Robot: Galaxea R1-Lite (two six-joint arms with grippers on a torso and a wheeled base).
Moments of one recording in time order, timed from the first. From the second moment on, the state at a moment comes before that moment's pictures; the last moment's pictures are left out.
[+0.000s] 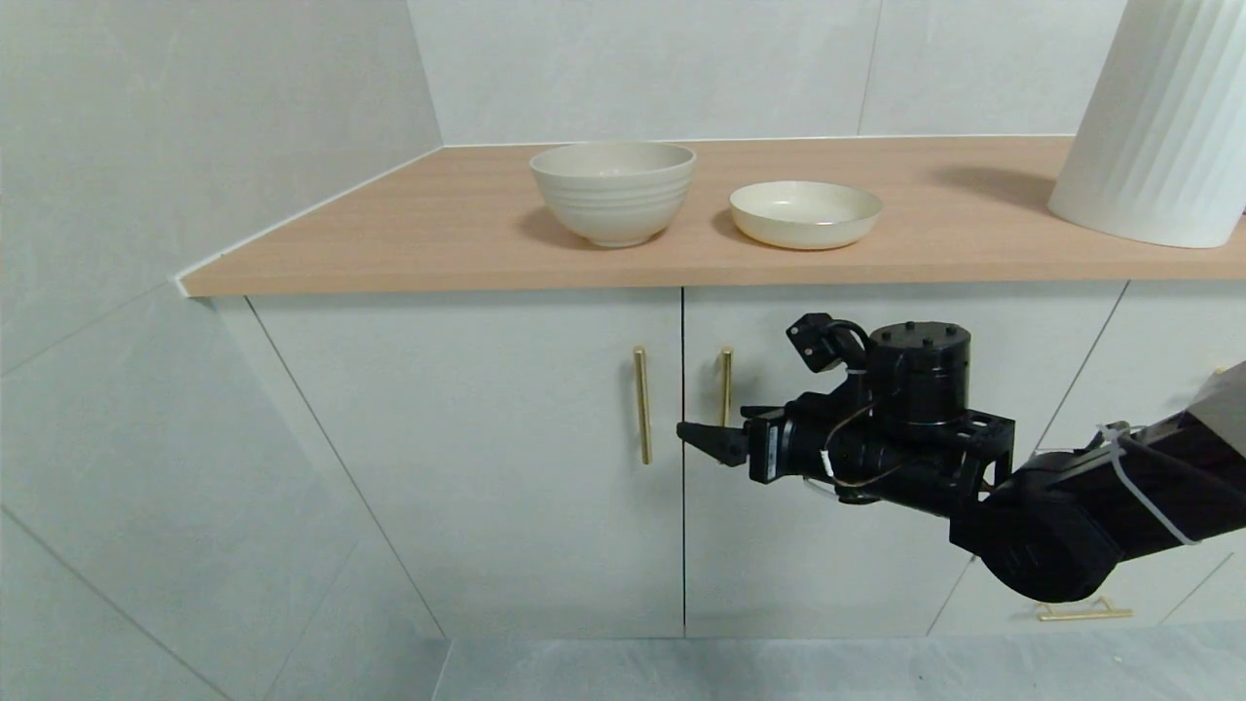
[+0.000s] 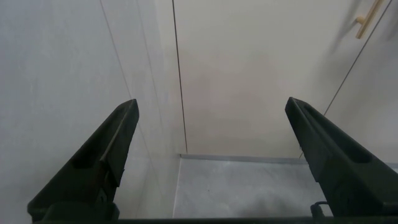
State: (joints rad) left arm 0.00 0.00 0.00 0.00 0.05 -0.01; right arm 0.60 1.97 -0.94 -0.84 0.23 0.25
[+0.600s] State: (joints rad) left arm 0.00 0.00 0.00 0.00 0.05 -0.01; right arm 0.62 2.06 -0.95 -0.99 0.23 0.34
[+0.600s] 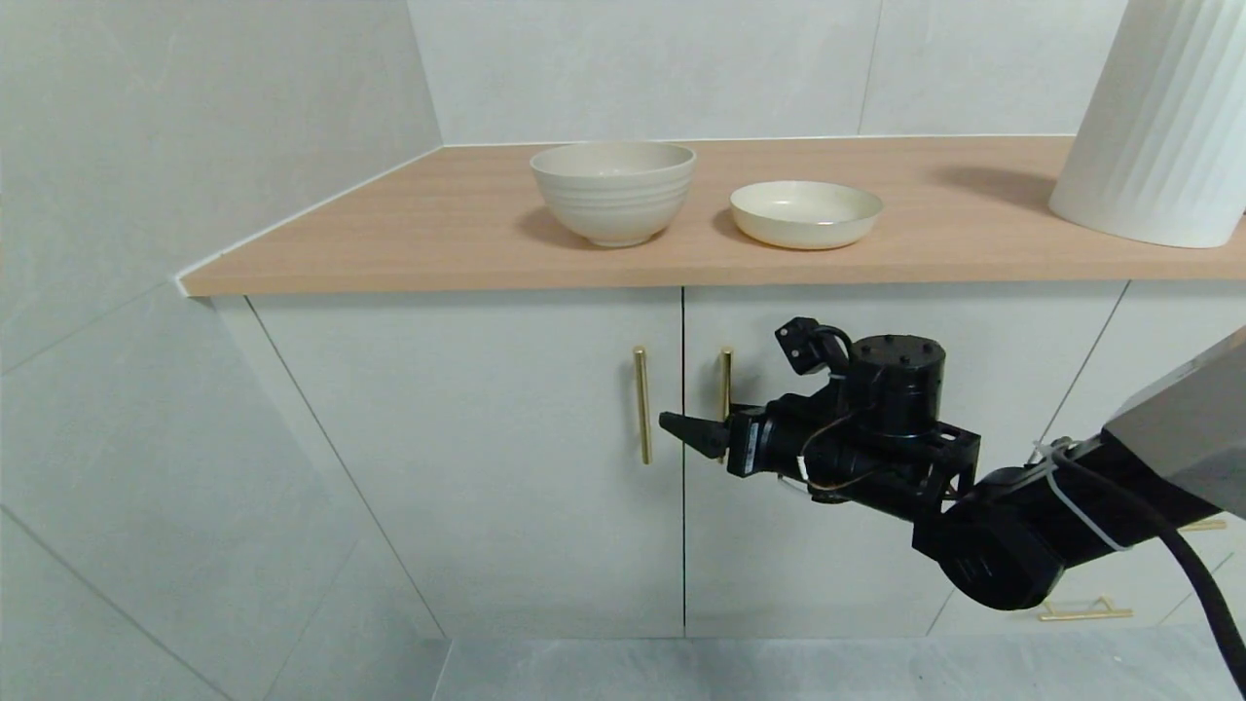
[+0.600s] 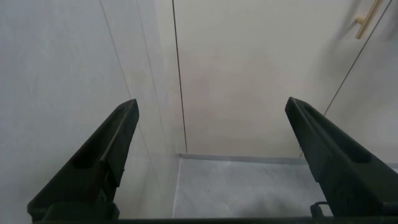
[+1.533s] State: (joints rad) left arm 0.00 0.00 0.00 0.00 0.05 -0.01; right arm 0.64 1.98 -0.86 -0.99 0.31 0.37
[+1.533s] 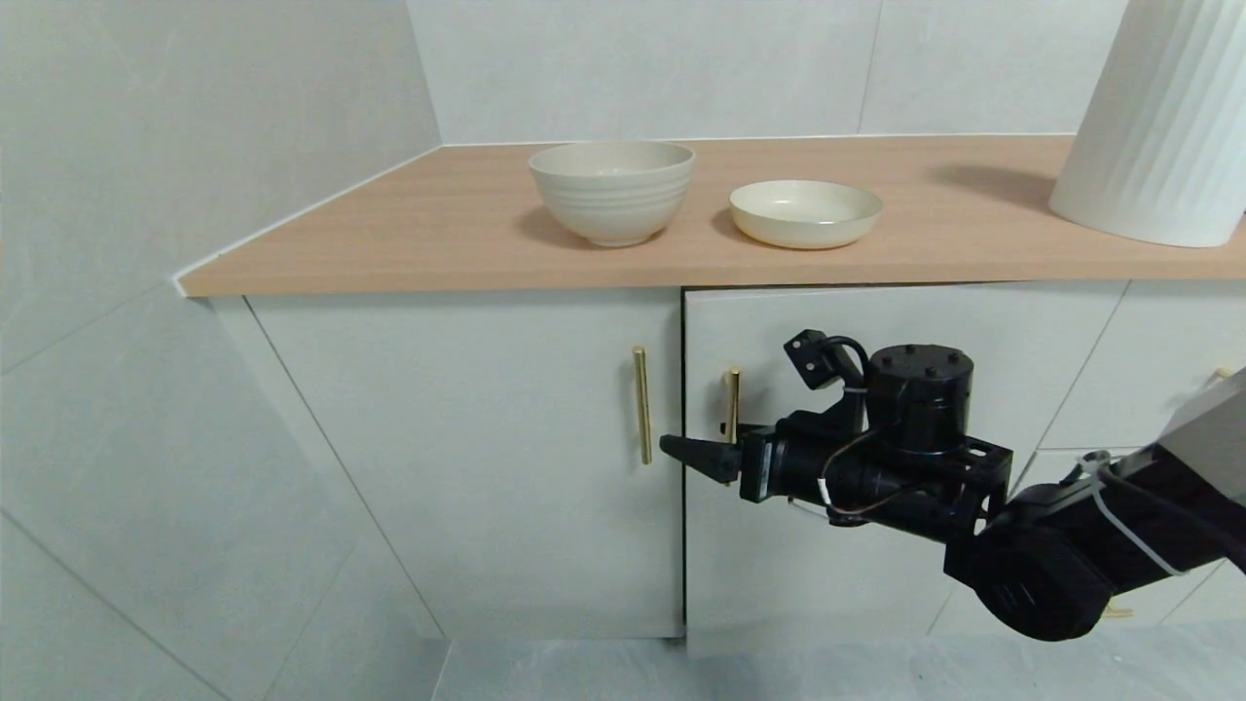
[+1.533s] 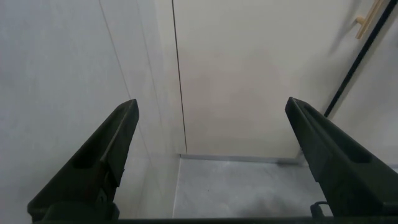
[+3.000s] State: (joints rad) left arm 0.00 0.00 -0.02 -0.07 0.04 -0.02; right arm 0.71 1.64 -0.54 -0.98 0.48 0.40
